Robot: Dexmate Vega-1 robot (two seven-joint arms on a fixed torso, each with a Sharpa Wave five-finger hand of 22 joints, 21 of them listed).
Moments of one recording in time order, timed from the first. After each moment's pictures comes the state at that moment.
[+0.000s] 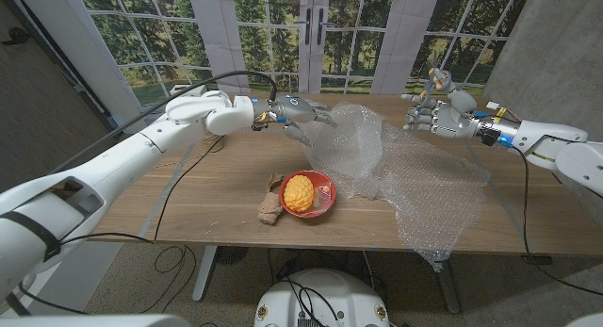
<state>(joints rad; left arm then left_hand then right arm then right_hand) 0.36 0.77 0.75 -1.58 0.81 -0.57 -0.19 0.93 0.06 0.25 -0.14 0.22 0.20 -0.17 0.21 0.20 0.19 -0.14 0.22 0.40 -0.01 -0.03 0.19 0.17 0.13 0.08 0.20 0.18 -1.03 -1.02 -0.03 -1.69 1.21 -0.26 0.74 0.49 -0.05 -0.22 0.09 0.32 0.72 -0.06 0.19 0.26 0.54 -0.02 1.05 0.97 0.64 -0.06 0.63 1.09 0.52 0.08 0.87 0.25</state>
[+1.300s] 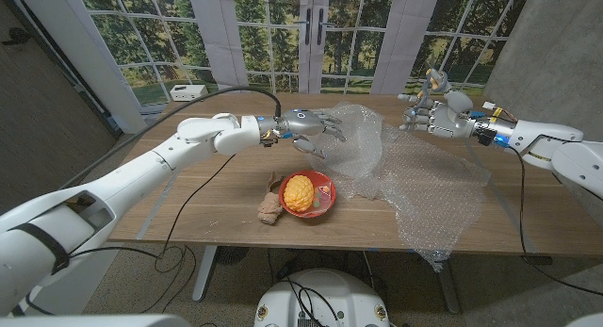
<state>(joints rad) 0.42 0.74 0.77 -1.54 0.83 -0.60 -0.03 0.90 0.06 0.24 -0.14 0.20 0.40 -0.19 0.26 0.20 0.33 -0.18 0.28 0.40 0.11 -0.04 0.20 0.17 0.16 0.09 0.20 0.18 -1.02 -1.02 -0.04 -1.69 1.20 -0.26 0.73 0.50 -0.03 -0.23 0.10 0.32 0.72 -0.06 0.19 0.25 0.54 -0.03 1.05 0.97 0.64 -0.06 0.62 1.09 0.51 0.08 0.87 0.25</state>
